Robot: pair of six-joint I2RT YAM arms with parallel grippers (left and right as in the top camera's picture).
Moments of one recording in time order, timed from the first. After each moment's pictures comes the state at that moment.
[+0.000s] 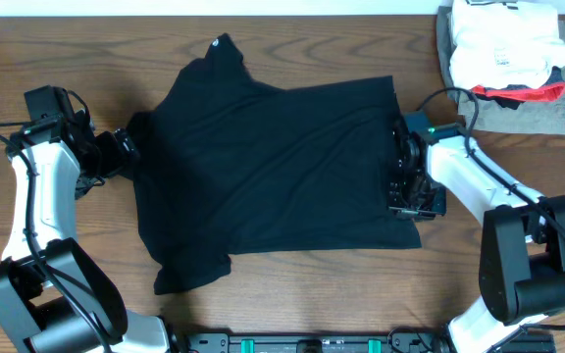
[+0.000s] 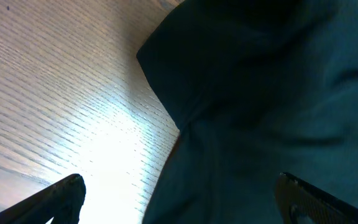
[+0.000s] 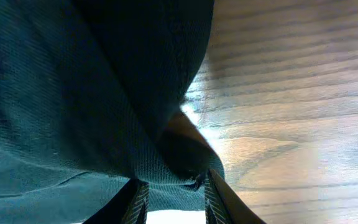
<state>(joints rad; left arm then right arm) 0.37 1.66 1.23 -0.88 0.10 -0.21 0.21 1.80 1.09 -1.04 0.02 0.39</state>
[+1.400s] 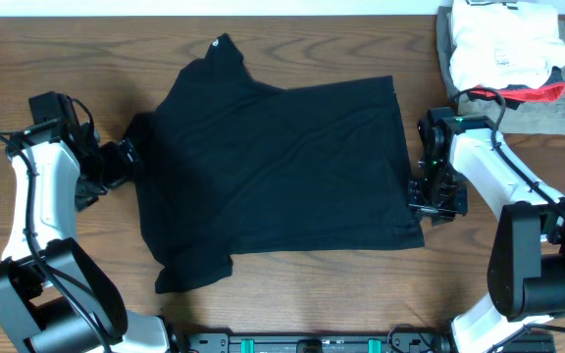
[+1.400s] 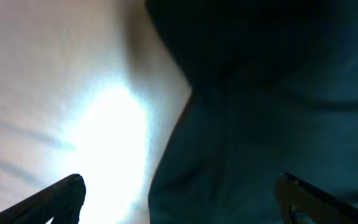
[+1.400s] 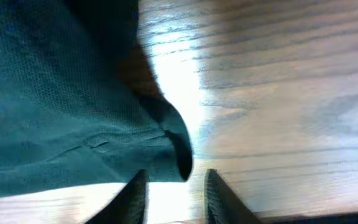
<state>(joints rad) 0.37 1.66 1.23 -1.02 0.10 -0.22 0.10 1.80 1.15 -1.19 -0.01 0.30</state>
